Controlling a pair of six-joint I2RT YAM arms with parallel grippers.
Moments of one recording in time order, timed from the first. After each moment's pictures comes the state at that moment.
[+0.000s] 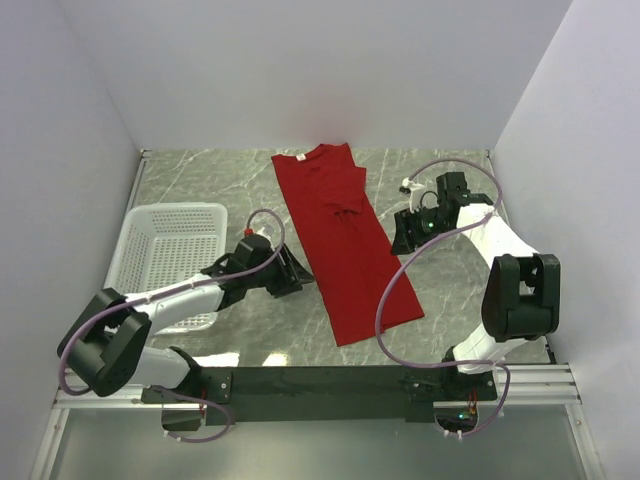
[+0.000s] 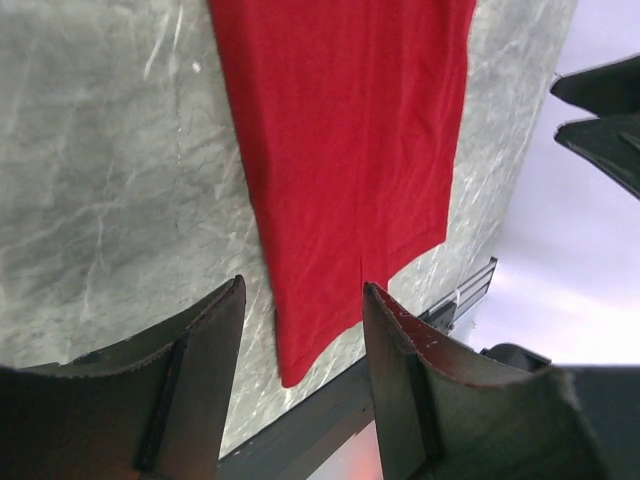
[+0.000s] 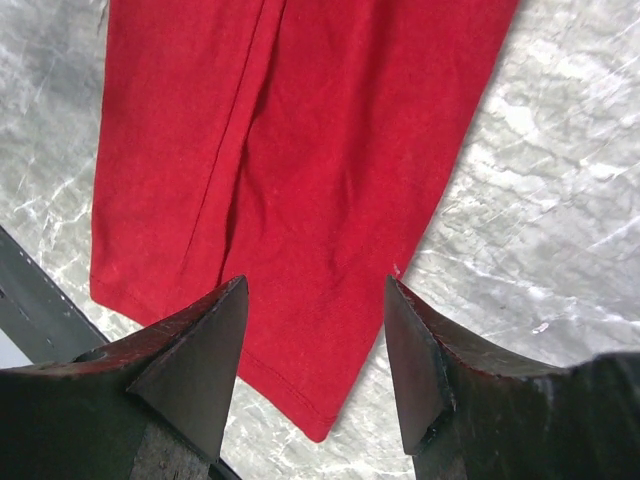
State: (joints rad) left arm -0.63 1.32 0.59 0.06 0.24 -1.10; right arm 0.04 1.60 1.15 -0.75 -0.62 -0.35
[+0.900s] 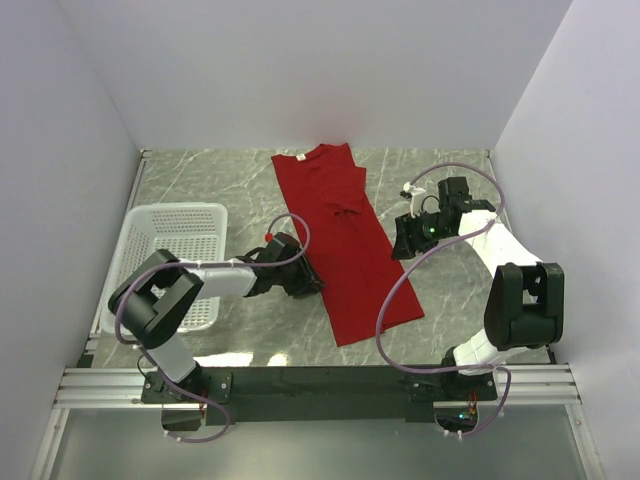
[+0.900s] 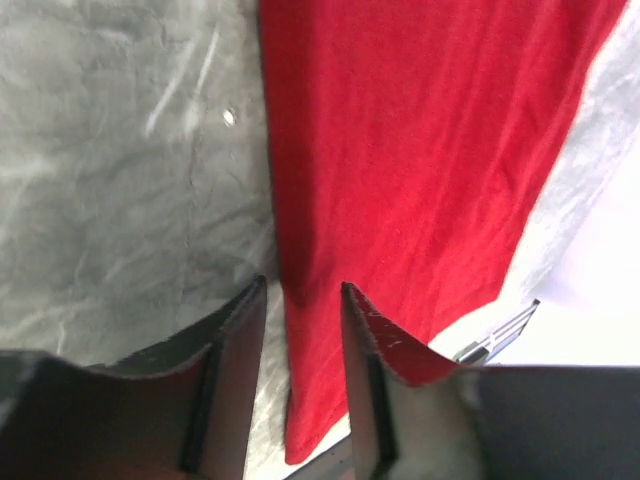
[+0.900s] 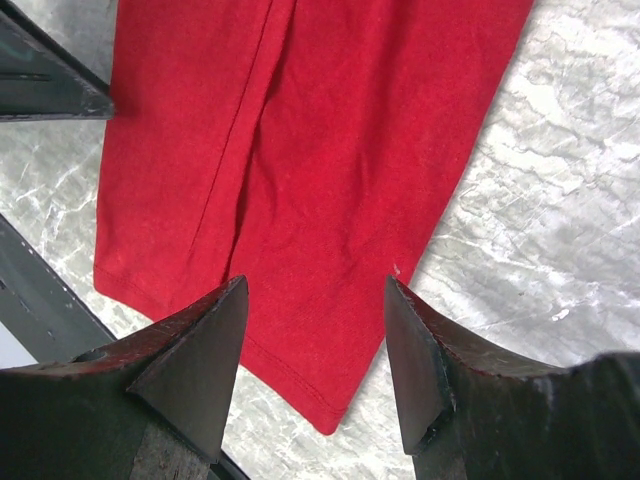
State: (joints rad) left arm -0.72 1.65 0.74 0.08 0.16 -1.19; right arm 0.04 1.54 1.09 -0.74 -0.62 -0.35
